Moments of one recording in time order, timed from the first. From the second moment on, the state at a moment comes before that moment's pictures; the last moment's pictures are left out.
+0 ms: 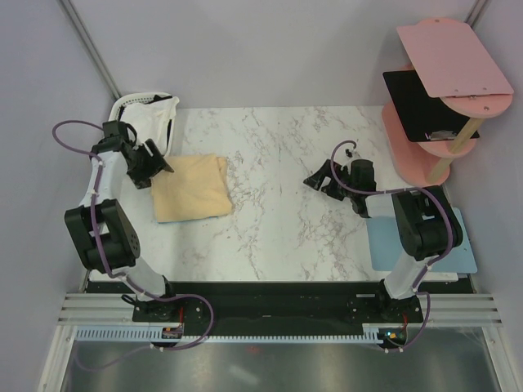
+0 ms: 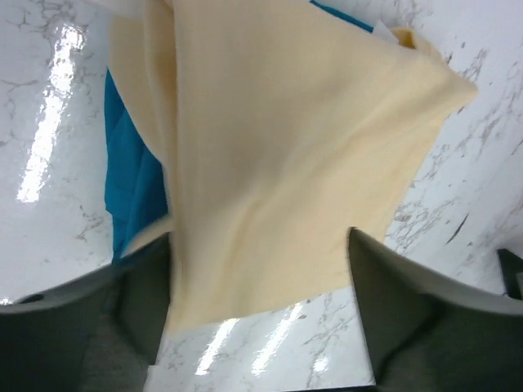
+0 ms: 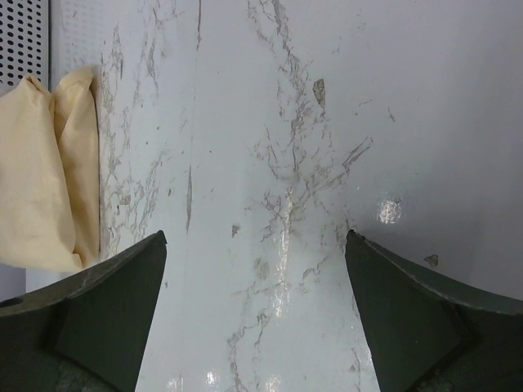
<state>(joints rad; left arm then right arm) 0.27 1.66 1.37 -0.79 0.27 -0.37 0.19 1.76 0.71 0.53 -0.40 0.66</state>
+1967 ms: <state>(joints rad) -0.23 1.69 1.05 -0.57 -0.12 -0.62 0.21 1.77 0.67 0.60 -0.42 0.66</state>
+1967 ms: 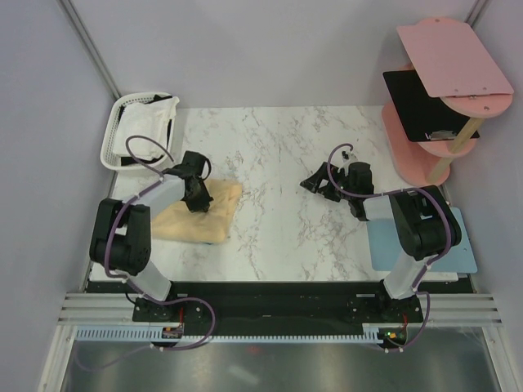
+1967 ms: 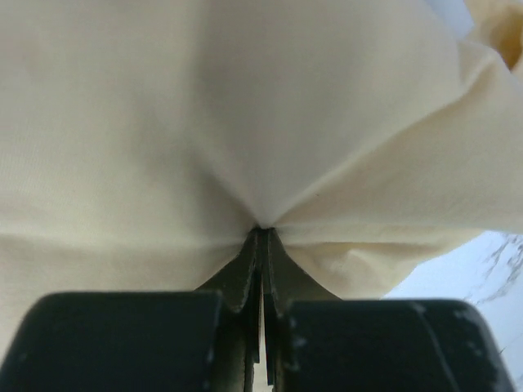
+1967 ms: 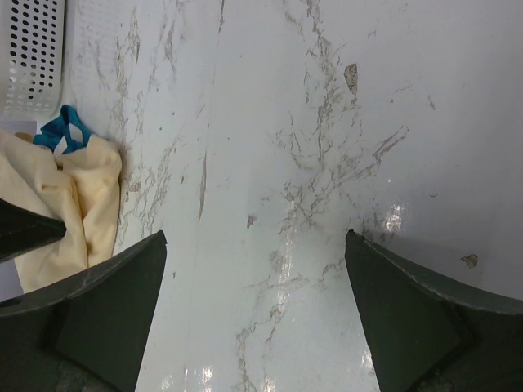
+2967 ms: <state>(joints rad) -0.24 1.21 0.86 -0.64 0.02 -0.64 0.59 1.78 1.12 0.28 -0.51 0.62</state>
